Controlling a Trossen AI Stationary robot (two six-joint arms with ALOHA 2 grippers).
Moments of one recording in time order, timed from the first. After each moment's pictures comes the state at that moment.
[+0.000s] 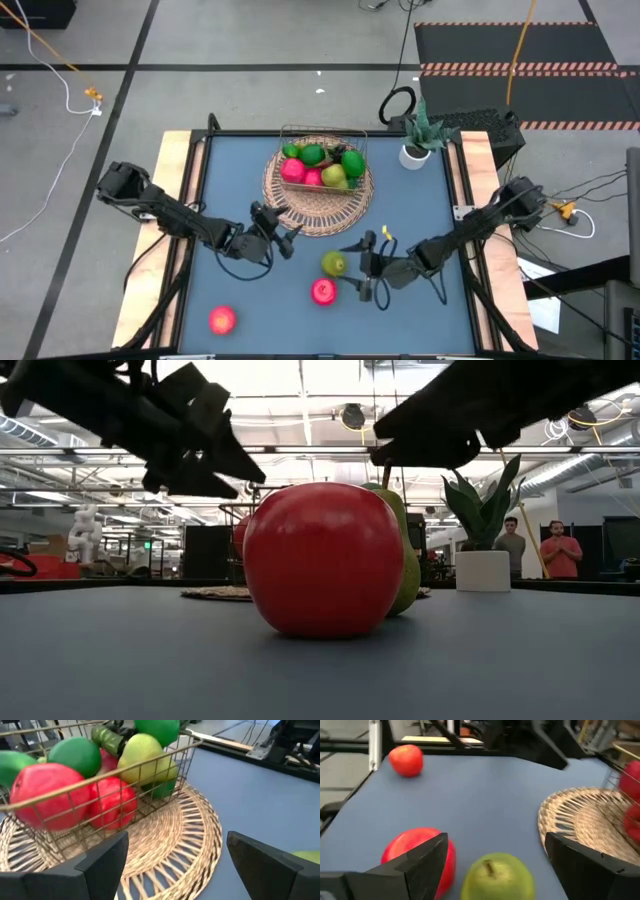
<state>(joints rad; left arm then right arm) -0.39 1.47 0.60 0.31 -0.92 -0.56 0.53 1.61 0.69 0.52 0.60 0.23</state>
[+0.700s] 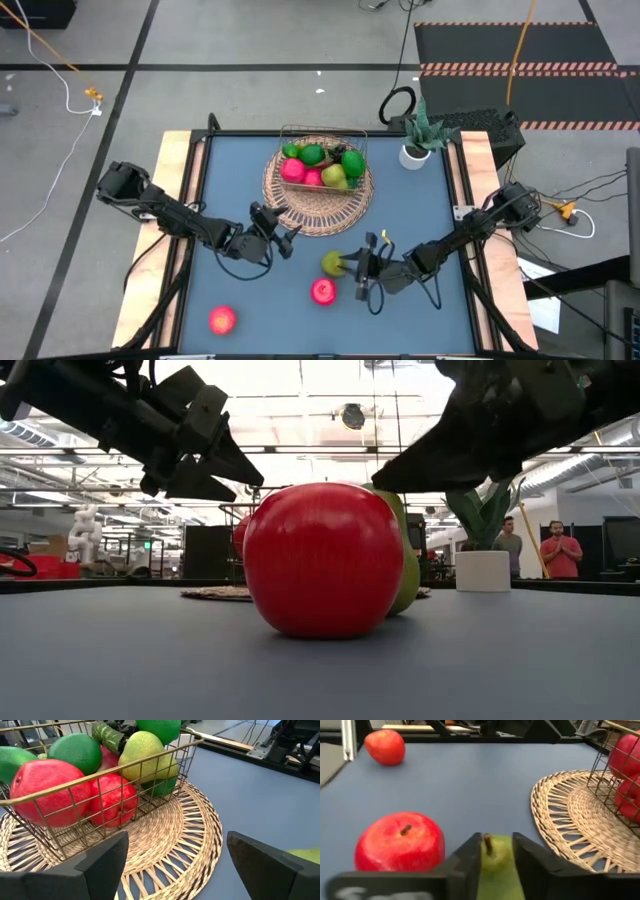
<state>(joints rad) -0.39 1.47 0.59 0.32 -0.91 -0.58 0.53 1.70 0.69 0.53 0.68 0.30</state>
